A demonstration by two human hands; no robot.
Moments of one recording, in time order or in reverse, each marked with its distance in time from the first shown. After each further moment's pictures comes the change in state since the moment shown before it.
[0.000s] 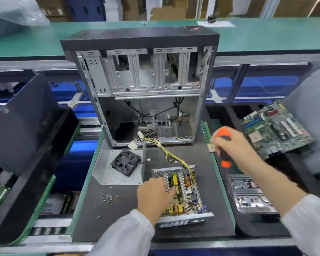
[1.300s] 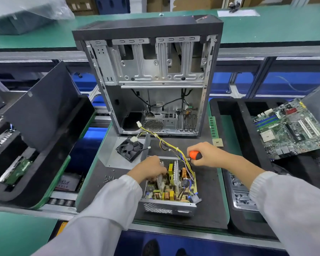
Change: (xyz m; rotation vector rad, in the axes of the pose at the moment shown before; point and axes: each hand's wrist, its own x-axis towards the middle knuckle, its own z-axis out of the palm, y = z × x) left_hand 0.041 0.003 -0.032 -0.319 -0.509 -0.162; right_hand 0.029 0.045 0.032 -0.743 -0.727 -0.314
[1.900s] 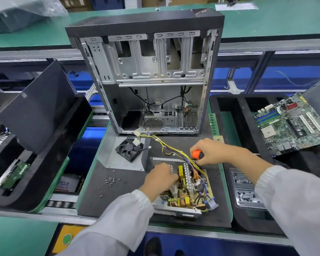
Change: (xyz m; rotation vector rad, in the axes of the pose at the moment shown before) left_hand -0.009 0.009 0.041 -0.020 0.187 0.039; right_hand 0.003 -0.008 -0.016 -0.112 -0.154 0.028
